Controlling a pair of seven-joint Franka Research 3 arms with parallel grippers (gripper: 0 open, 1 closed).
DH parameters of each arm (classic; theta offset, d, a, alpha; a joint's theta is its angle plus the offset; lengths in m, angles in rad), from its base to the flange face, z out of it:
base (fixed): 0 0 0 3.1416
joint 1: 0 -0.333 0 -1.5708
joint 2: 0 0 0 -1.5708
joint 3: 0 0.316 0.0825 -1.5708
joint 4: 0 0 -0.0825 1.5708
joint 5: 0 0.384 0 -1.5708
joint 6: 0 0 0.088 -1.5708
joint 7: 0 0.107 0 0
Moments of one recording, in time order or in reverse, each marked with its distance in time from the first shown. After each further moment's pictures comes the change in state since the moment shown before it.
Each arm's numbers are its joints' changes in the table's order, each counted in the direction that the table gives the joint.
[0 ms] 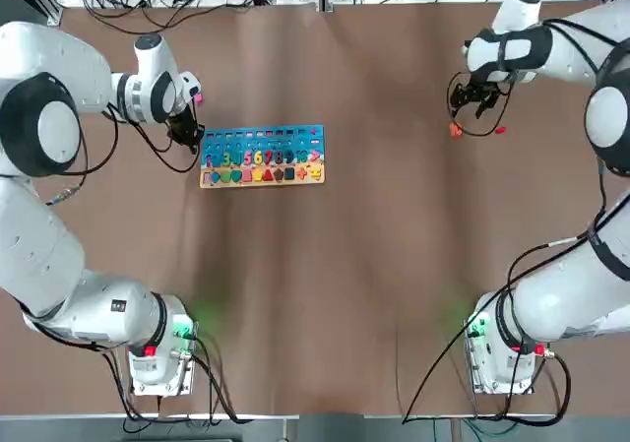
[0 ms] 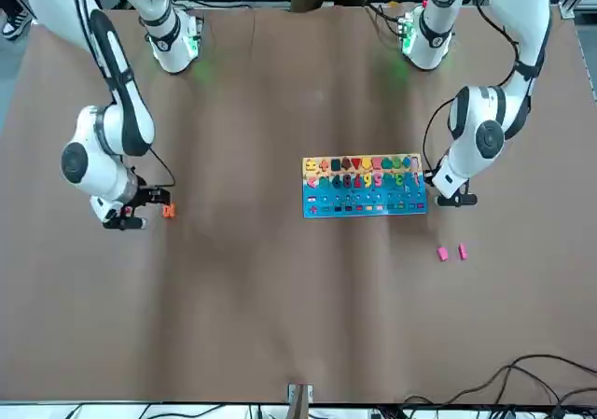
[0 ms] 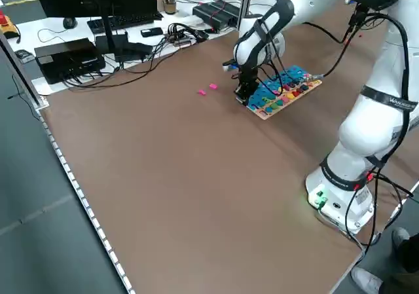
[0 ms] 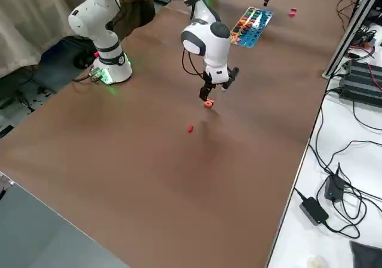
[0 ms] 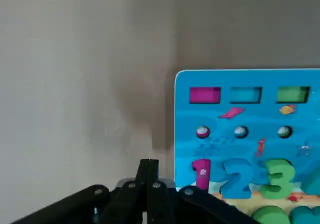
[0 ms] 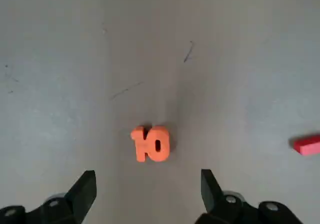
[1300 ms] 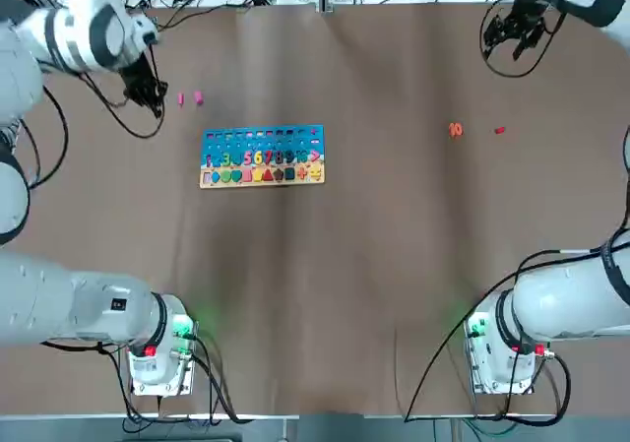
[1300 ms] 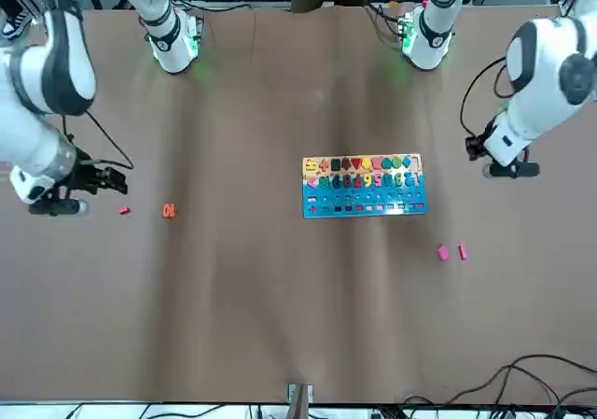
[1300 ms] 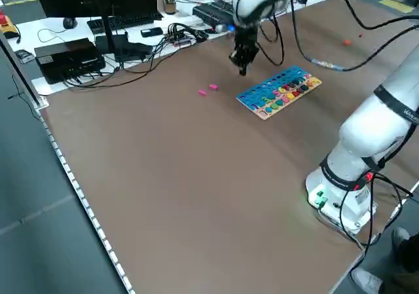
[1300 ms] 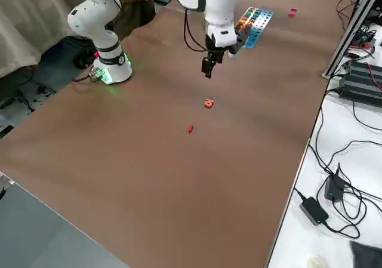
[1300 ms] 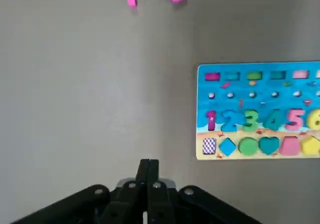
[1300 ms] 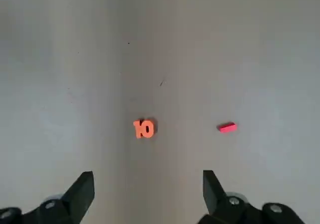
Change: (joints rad) left arm -0.018 0.348 0.082 -0.025 0.000 0.317 0.118; right arm 0.060 0.236 -0.003 -0.187 -0.044 0.365 -0.009
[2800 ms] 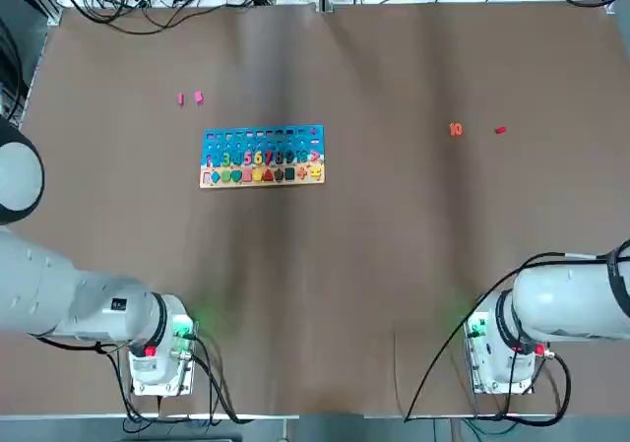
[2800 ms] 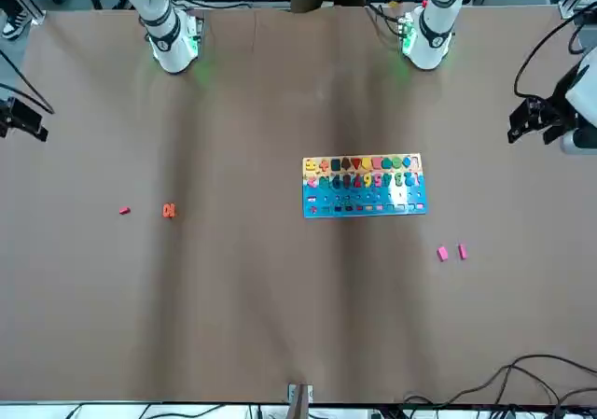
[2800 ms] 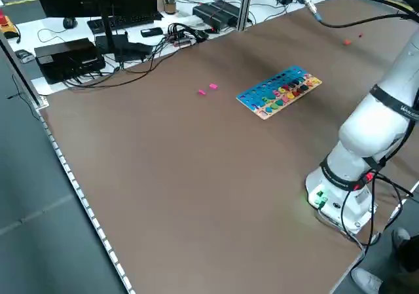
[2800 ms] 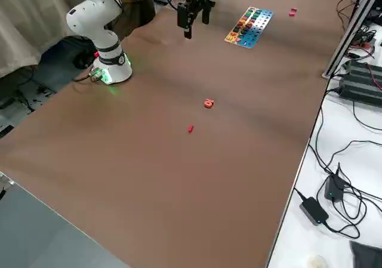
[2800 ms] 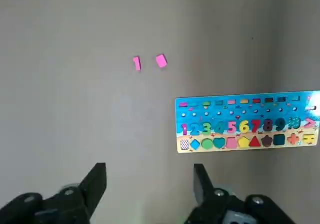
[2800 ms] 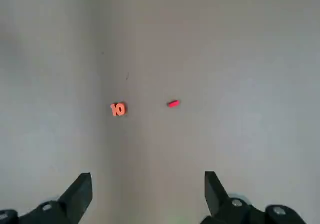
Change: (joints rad) left arm -0.002 -0.088 -0.038 -0.787 -0.010 0.649 0.004; right arm 0.107 0.104 -0.017 -0.396 -0.065 0.473 -0.018
